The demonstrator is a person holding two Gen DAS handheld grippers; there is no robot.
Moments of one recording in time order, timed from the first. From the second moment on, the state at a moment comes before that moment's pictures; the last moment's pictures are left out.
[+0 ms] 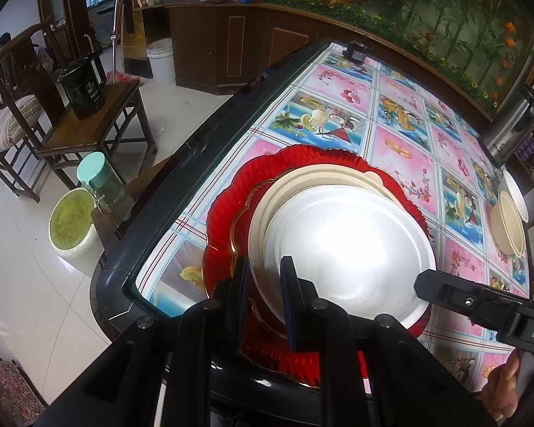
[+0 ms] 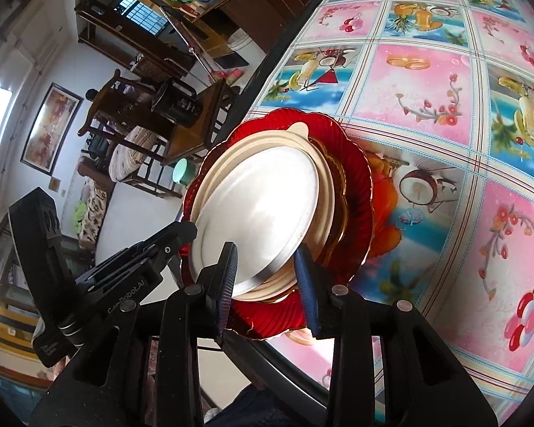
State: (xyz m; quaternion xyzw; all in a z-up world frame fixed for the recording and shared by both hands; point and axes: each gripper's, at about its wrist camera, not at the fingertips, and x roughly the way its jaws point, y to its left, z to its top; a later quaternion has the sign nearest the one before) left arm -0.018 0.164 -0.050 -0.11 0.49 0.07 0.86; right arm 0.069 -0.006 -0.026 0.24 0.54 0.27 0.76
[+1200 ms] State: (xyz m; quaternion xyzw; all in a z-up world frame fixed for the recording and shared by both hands) left arm -0.015 0.173 -0.055 -0.12 0.49 0.07 0.86; right arm 0.069 -0.019 -0.031 0.31 0.52 0.33 0.72
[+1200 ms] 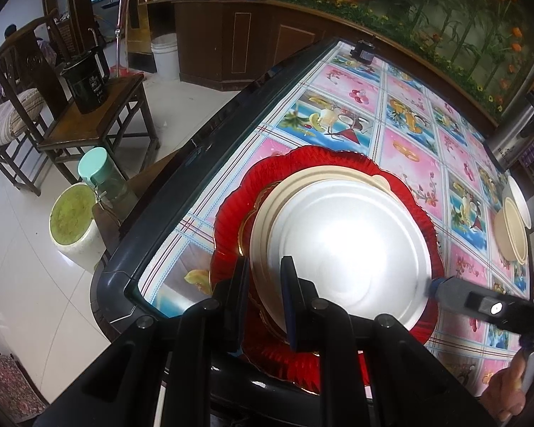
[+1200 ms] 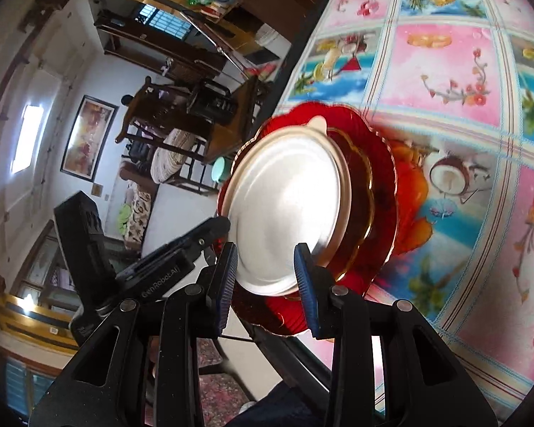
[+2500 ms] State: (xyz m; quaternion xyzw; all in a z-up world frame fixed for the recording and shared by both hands) left arm -0.009 0.058 -0.011 0.03 0.44 0.06 0.89; right arm 0.039 -0.156 -0.025 0.39 0.44 0.28 0.76
